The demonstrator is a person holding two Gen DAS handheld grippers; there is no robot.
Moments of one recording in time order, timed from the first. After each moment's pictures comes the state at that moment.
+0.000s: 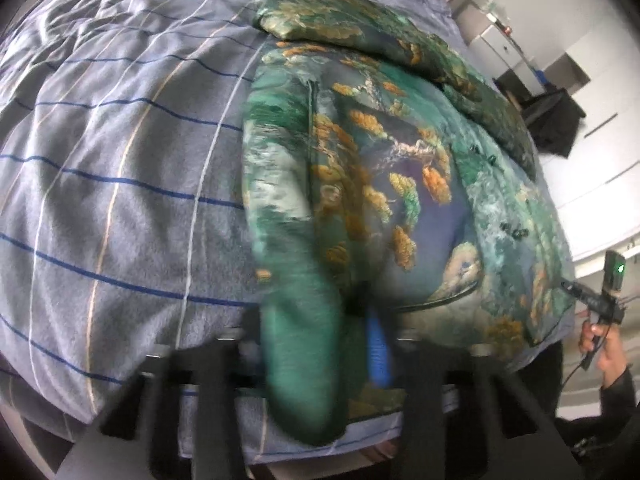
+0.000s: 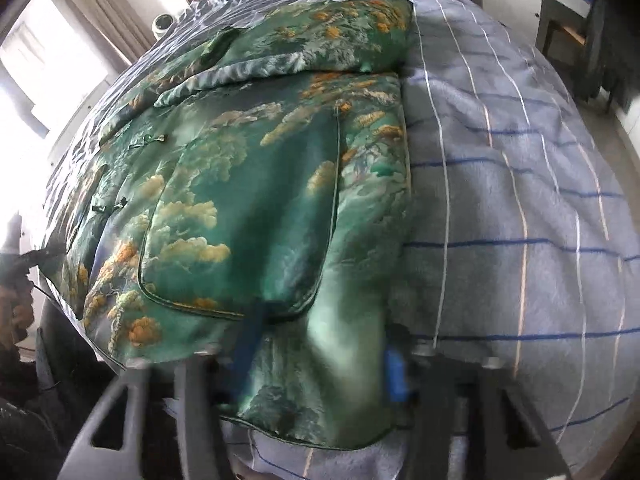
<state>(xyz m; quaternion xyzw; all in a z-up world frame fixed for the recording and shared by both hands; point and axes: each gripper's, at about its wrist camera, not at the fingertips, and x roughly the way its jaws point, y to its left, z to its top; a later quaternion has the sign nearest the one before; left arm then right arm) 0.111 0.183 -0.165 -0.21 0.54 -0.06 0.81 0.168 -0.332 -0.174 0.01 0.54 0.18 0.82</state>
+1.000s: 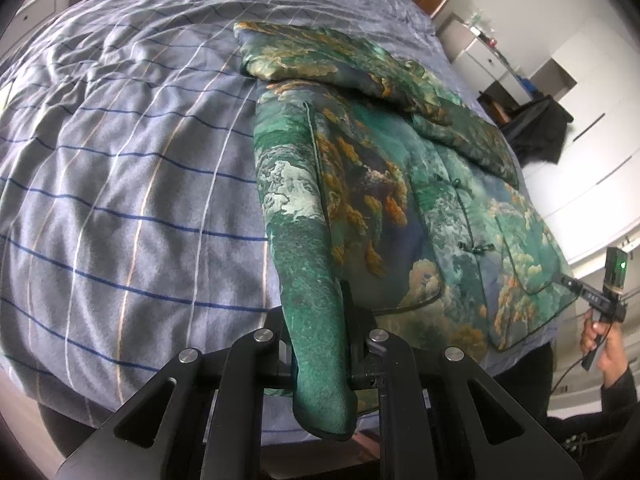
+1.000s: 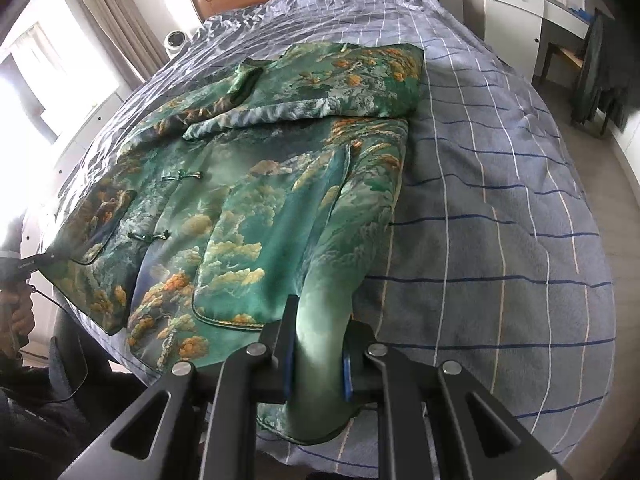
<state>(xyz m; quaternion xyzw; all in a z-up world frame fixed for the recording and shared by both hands) 0.098 0.176 -0.123 -0.19 0.50 -0.07 0.84 0.154 -0.325 -0.129 0.01 0.50 0.19 0.85</state>
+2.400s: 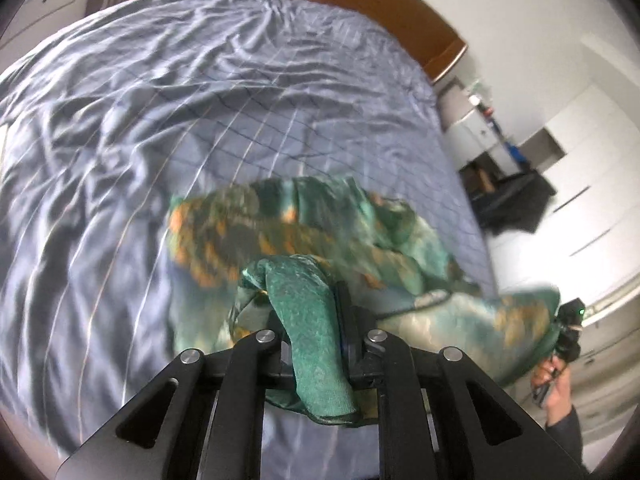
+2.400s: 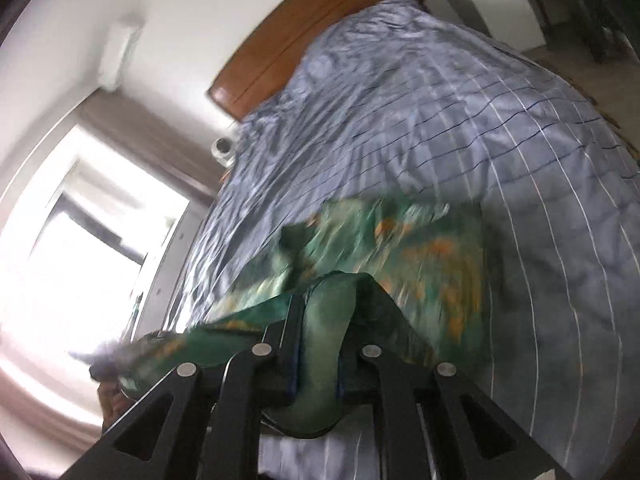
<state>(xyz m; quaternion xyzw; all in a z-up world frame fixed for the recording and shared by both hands) 0.302 0.250 -0.025 -0.27 0.45 -0.06 0.85 0.362 -0.377 -0.039 0.27 0.42 0.27 0.82</state>
